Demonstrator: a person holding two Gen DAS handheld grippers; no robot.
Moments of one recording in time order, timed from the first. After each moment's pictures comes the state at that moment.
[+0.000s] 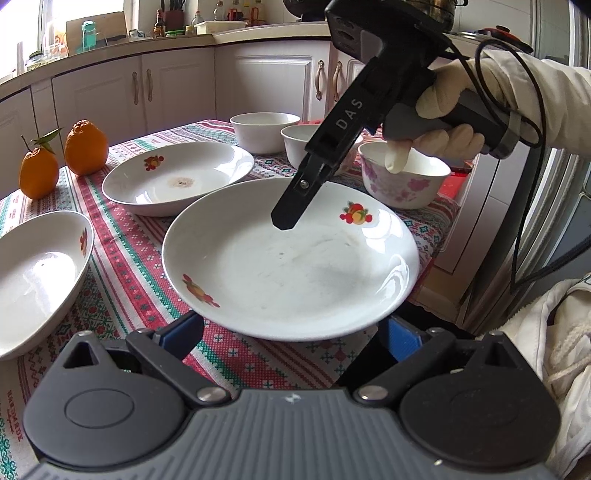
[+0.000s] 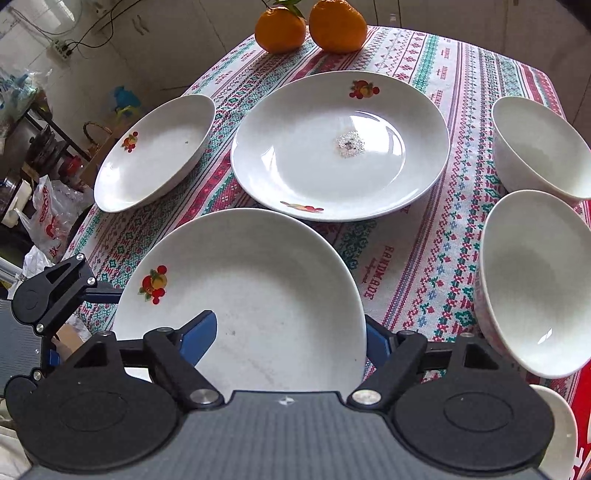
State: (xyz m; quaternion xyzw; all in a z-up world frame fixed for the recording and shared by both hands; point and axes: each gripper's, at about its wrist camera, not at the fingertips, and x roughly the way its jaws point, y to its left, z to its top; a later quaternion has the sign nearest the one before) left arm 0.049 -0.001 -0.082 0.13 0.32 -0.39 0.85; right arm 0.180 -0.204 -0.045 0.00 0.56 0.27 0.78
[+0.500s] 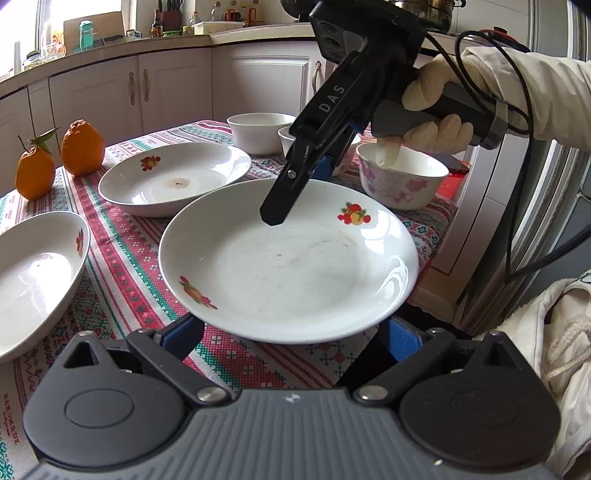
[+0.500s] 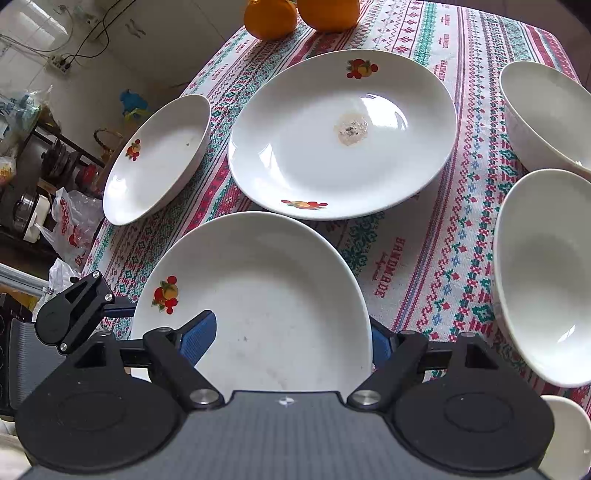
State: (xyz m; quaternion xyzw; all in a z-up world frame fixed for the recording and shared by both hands) left arm 0.051 -0.001 -0.084 0.13 0.32 -0.40 0.85; right arm 0.193 -0.209 -0.051 0.05 0.59 0.28 0.75
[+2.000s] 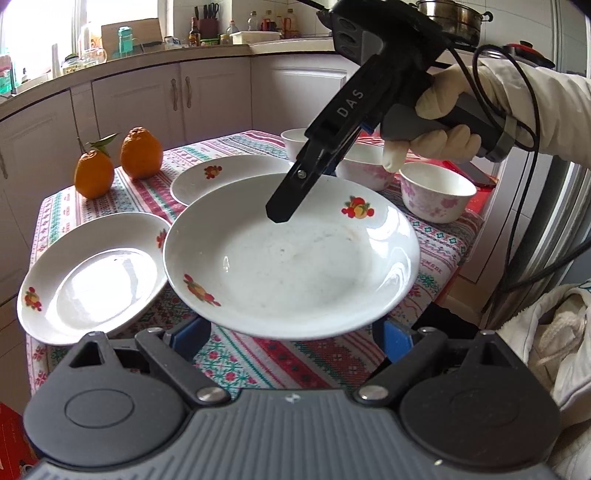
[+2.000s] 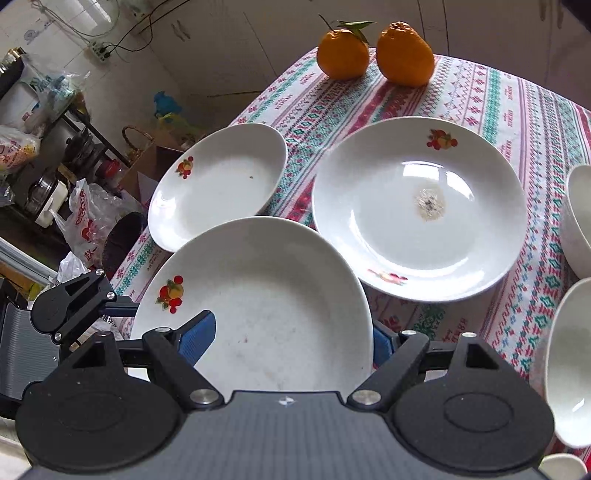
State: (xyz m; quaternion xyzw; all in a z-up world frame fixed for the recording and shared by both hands) left arm 0.046 0.051 -0.053 0.12 0.31 -0.34 0.88; right arm 0.202 -0.139 -0.017 0.00 0.53 0.34 0.77
